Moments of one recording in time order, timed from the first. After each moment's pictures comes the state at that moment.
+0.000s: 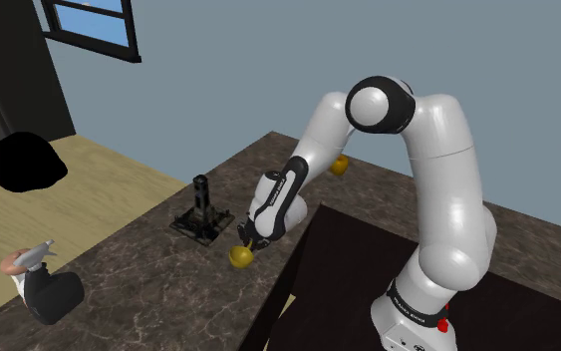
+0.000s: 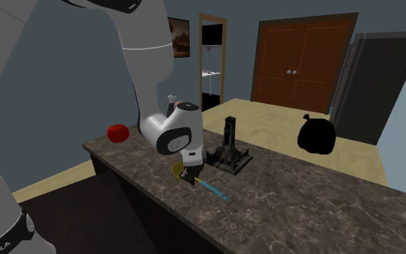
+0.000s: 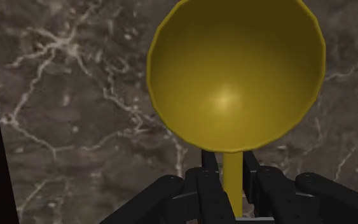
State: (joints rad) arm -0.09 0.62 0.18 -2.37 0.07 3.12 1.34
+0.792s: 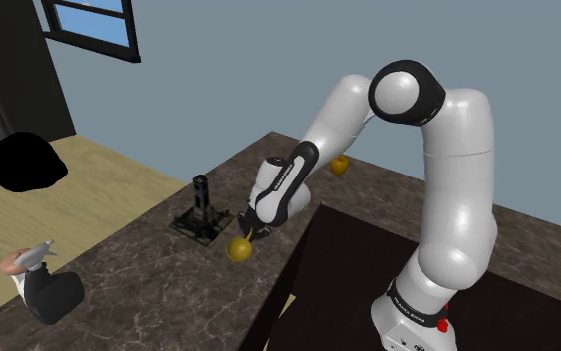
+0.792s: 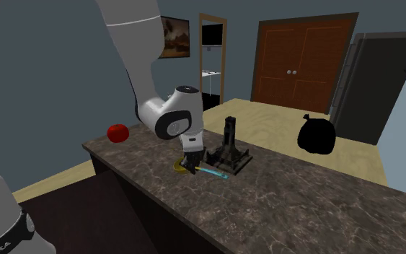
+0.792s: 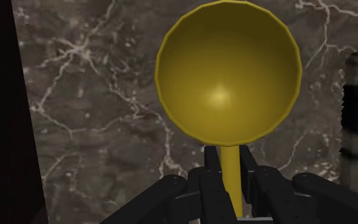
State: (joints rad) arm -0.11 0.47 0.21 -2.42 0.08 3.03 1.34
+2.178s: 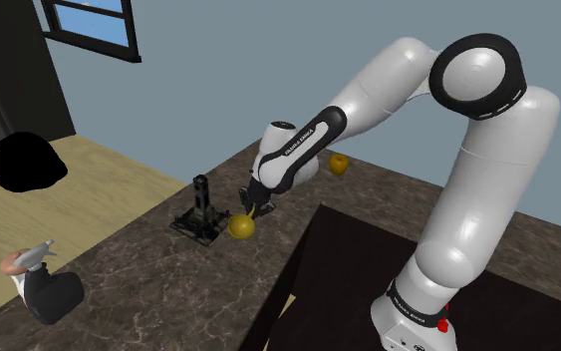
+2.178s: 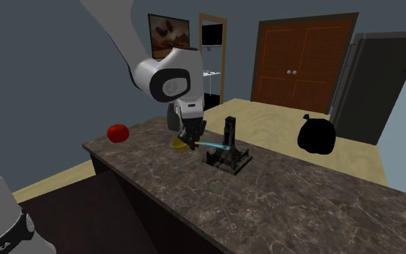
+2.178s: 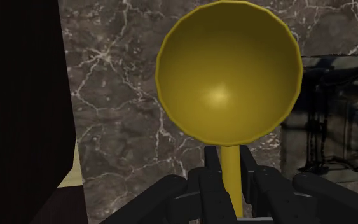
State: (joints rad) arm -0.17 0.16 0.28 -2.46 0.15 2.76 1.32
